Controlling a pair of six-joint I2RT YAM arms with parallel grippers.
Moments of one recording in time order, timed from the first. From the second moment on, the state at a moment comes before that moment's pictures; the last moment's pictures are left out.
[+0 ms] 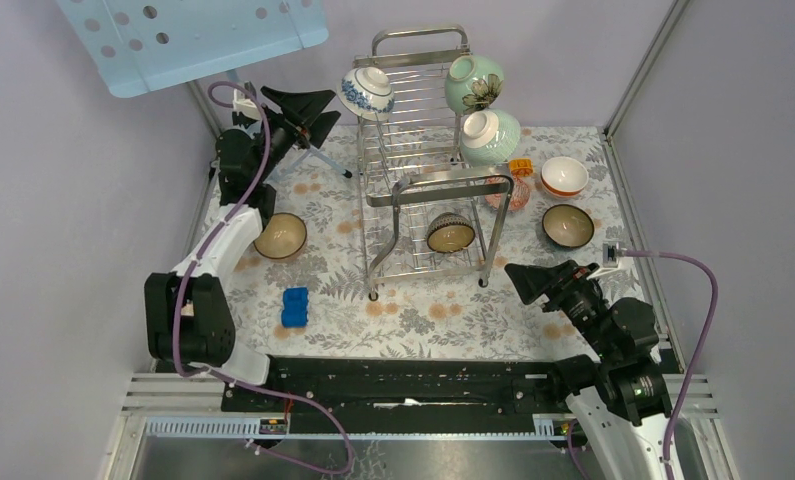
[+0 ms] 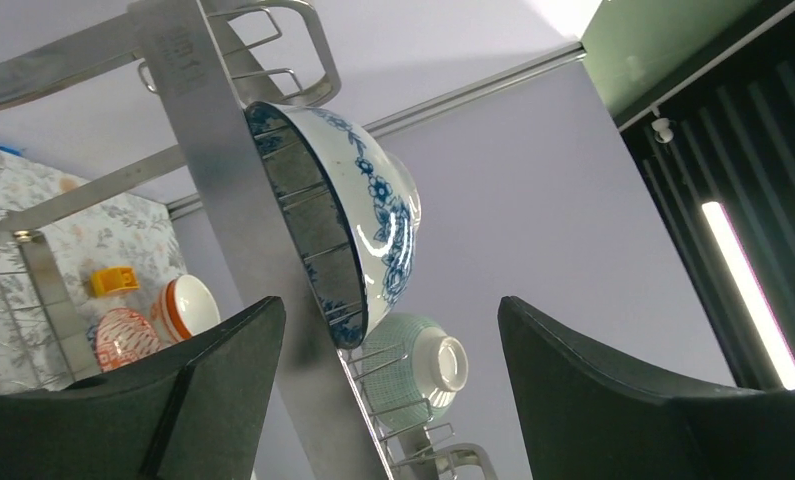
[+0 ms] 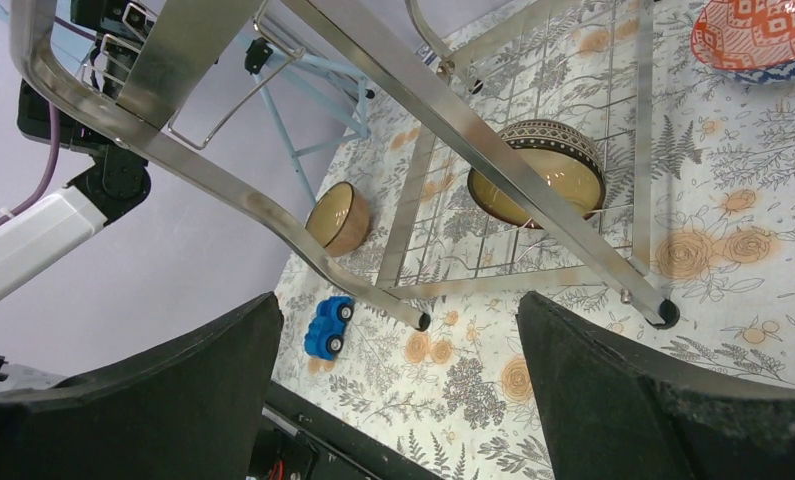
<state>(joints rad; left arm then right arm) -0.07 1.48 1.12 0.70 0.56 -1.49 0.26 0.14 0.54 -0.44 -0.25 0.78</state>
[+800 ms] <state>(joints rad) -0.08 1.67 1.17 1.01 0.60 -1.68 0.26 0.14 0.53 -0.44 -0.25 0.78</state>
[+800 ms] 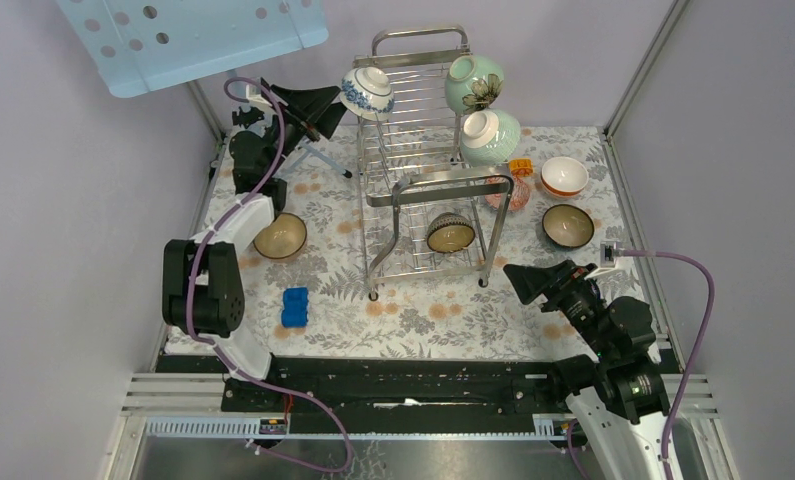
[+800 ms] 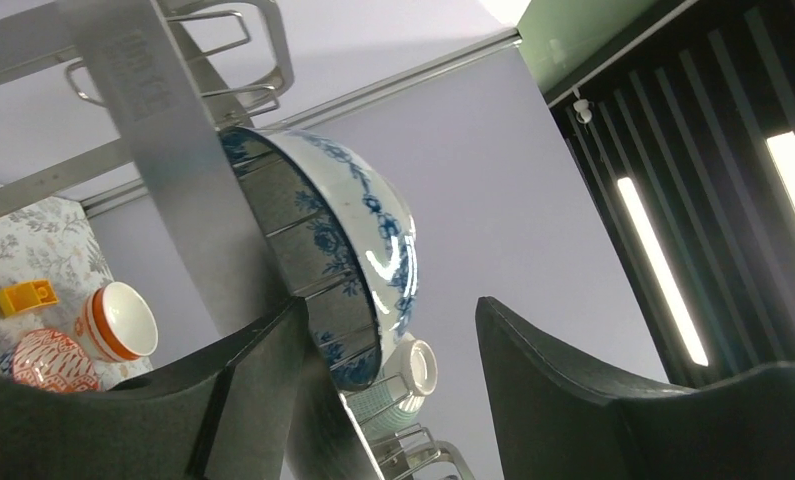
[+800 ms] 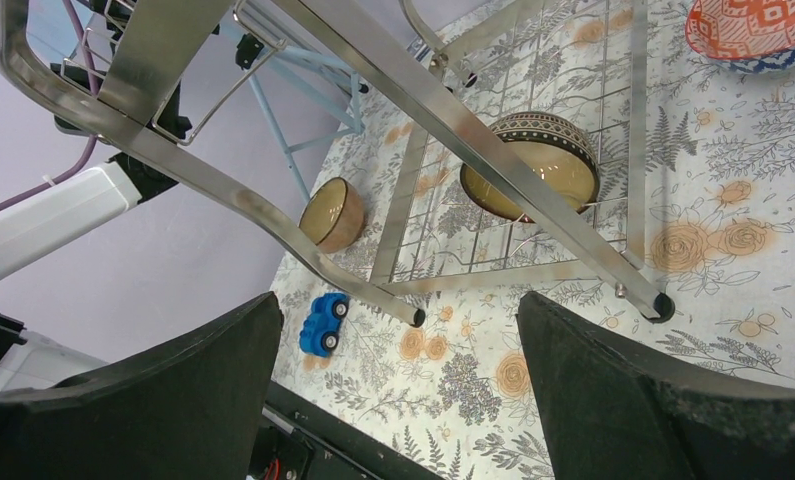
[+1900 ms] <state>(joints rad) -0.13 1.79 1.26 1.19 0.61 -1.79 0.26 0.14 0.51 -0.44 -0.25 0.77</state>
